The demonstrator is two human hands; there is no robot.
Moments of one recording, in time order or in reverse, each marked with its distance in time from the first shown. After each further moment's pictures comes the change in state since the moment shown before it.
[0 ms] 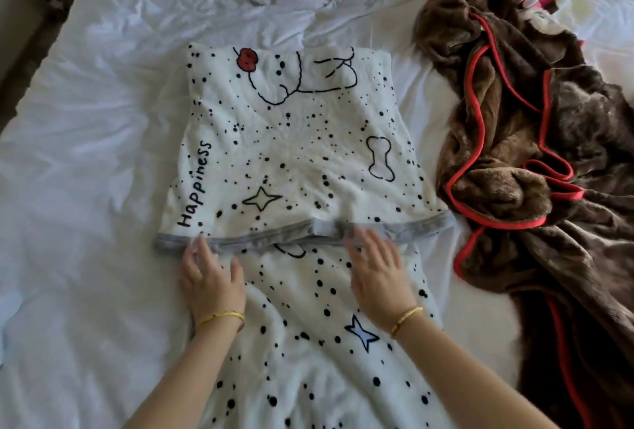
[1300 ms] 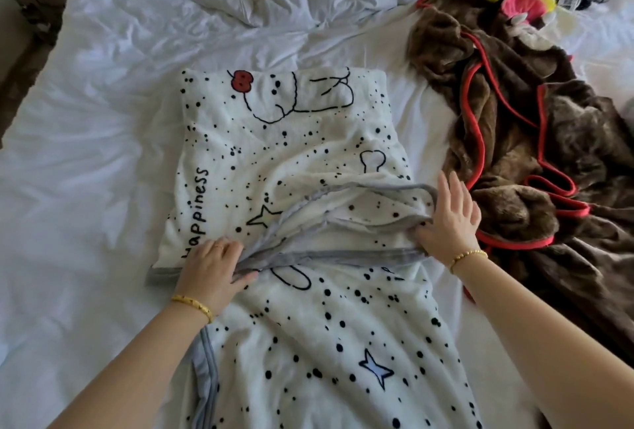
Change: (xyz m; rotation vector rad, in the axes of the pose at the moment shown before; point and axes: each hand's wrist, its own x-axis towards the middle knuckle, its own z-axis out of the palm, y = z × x) left_hand 0.081 0.021 -0.041 0.509 -0.096 0.975; right_hand 0.081 0.114 -0.023 0.198 -0.055 0.508
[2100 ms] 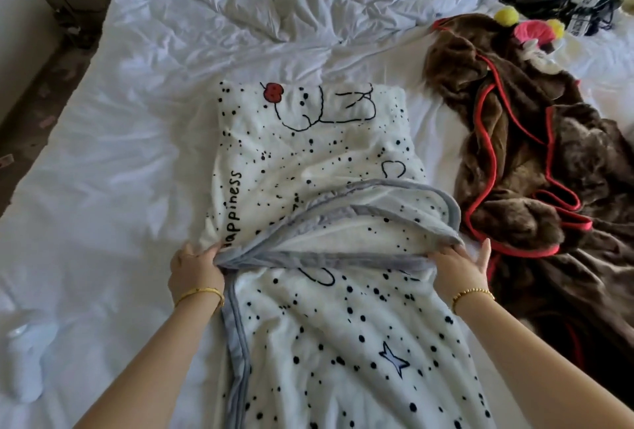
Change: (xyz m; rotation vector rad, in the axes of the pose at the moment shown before) left_hand -0.028 -0.040 -0.004 -0.347 -0.271 -0.866; right_hand -0.060 -0.025 0.003 -0.479 -0.191 -0.010
